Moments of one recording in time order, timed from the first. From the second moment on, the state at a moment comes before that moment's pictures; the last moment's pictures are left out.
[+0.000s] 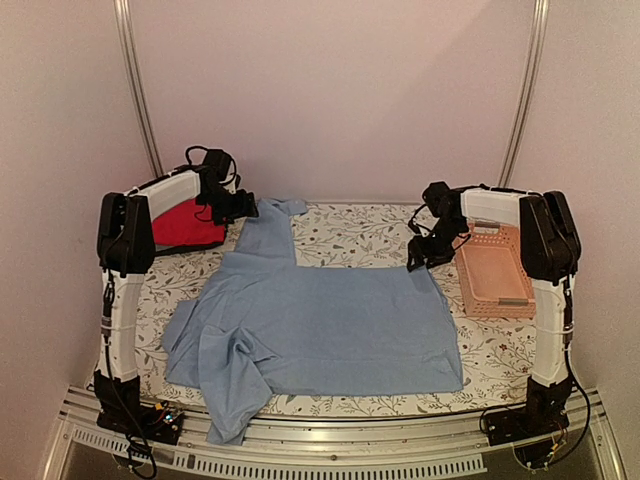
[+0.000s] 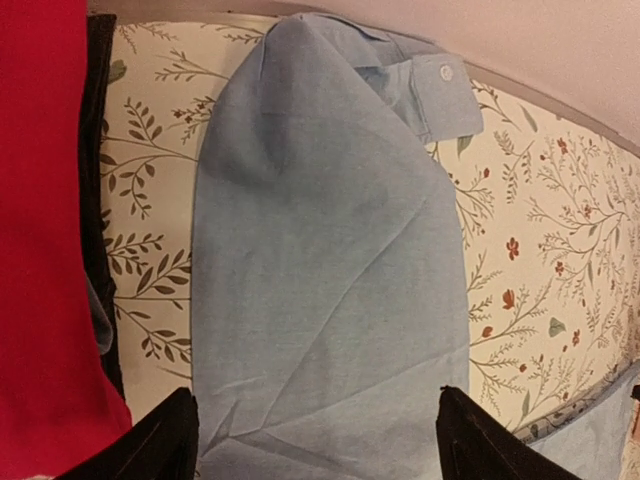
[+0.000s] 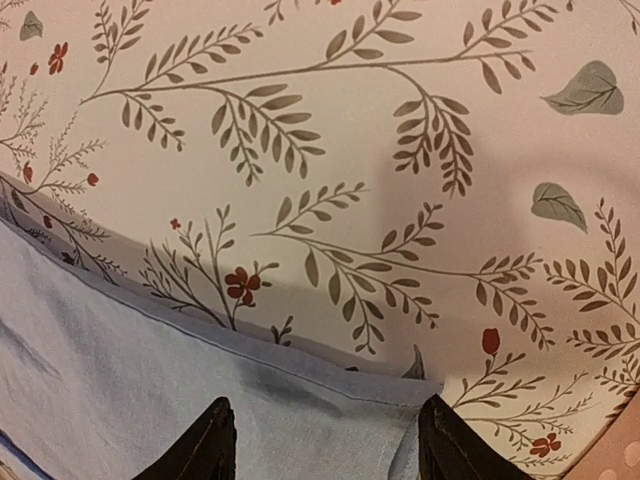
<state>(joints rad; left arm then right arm) -0.22 2.31 2.03 -0.68 0.17 -0.34 0.31 2.17 1.69 -0.83 -0.20 0.06</state>
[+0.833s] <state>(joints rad) -0.25 2.64 2.36 -0.81 0.01 -0.26 0.30 2.30 1.83 -0.87 -0.20 -0.07</state>
